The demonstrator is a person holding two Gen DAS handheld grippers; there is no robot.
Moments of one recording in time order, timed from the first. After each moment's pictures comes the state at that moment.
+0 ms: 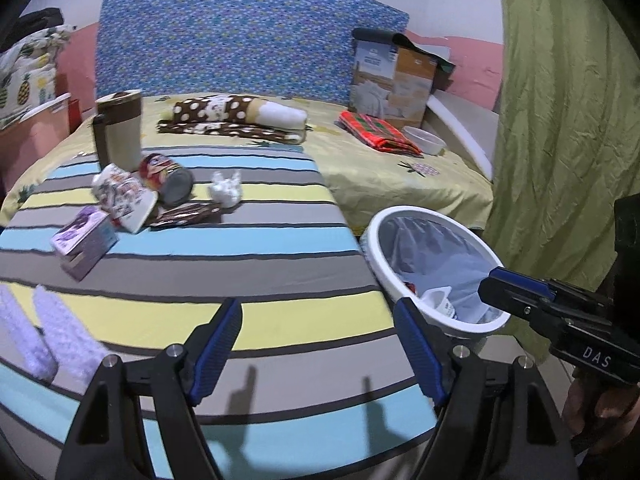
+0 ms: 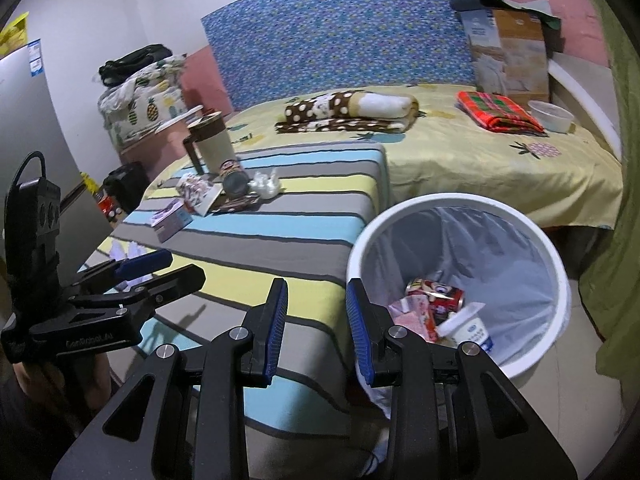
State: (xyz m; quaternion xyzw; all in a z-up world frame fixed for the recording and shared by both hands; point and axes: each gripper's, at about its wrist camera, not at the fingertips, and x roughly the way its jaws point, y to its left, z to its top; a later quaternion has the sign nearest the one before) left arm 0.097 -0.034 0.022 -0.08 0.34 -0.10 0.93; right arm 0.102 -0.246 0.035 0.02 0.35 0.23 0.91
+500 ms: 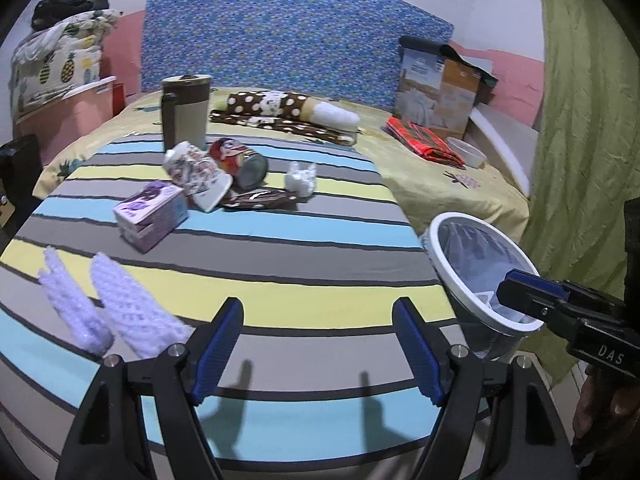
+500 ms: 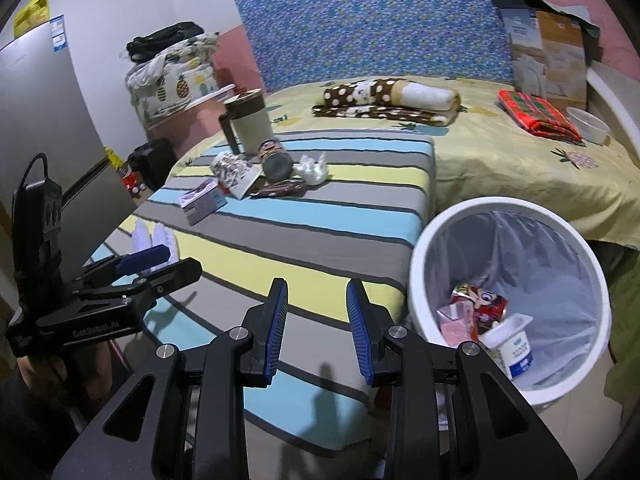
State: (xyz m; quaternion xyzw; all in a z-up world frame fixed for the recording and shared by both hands) left arm 0.082 0.016 0.011 -0.10 0.34 -0.03 0.93; right arm 0.104 -0.206 0.032 0.00 0.37 0.28 0.89
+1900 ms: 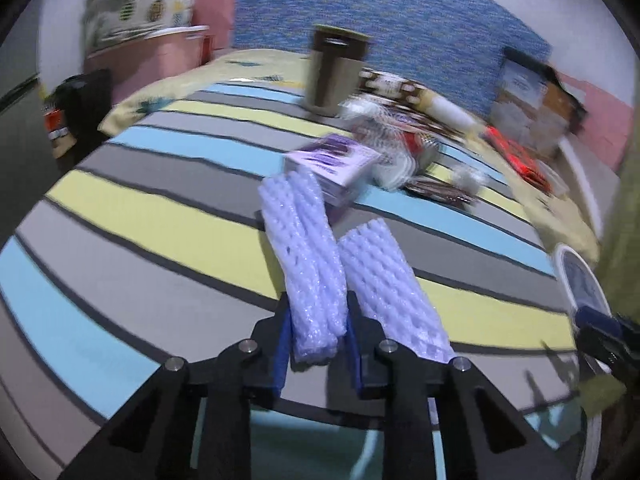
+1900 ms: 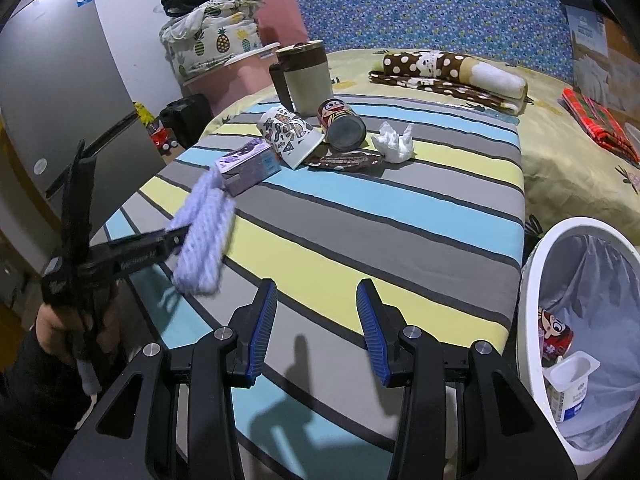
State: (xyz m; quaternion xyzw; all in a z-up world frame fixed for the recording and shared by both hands) left arm 0.099 0.127 -0.042 -0.15 0.38 0.08 0.91; right arm 0.122 -0.136 0.011 -0.04 0.41 0.35 0.84
